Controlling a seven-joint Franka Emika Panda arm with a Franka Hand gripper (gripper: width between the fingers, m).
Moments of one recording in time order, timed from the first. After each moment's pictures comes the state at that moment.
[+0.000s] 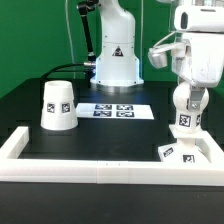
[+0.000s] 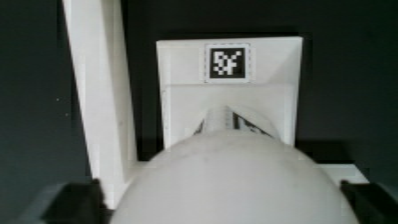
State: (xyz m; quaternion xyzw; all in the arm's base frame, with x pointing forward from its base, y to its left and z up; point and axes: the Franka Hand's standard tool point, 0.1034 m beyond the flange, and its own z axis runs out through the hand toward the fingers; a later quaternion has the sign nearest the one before) arm 0.591 0.099 0.108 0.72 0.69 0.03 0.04
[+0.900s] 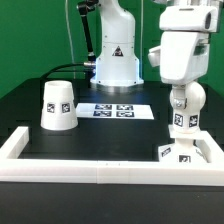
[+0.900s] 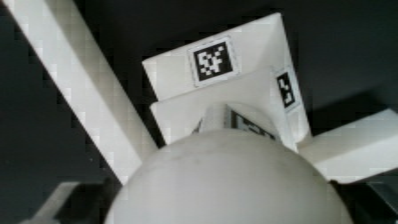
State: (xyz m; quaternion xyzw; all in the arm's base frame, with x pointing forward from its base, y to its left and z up) arm 0.590 0.094 0.108 0.87 0.48 0.05 0.04
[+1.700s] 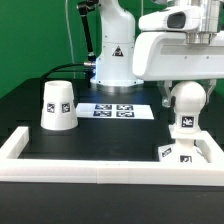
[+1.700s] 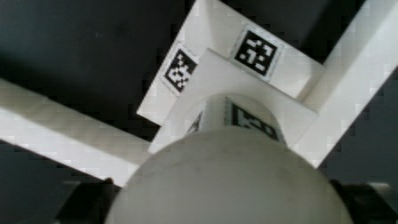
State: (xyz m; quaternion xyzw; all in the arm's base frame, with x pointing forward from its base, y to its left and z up) arm 0.590 0.096 0.108 0.98 0.18 0.06 0.02
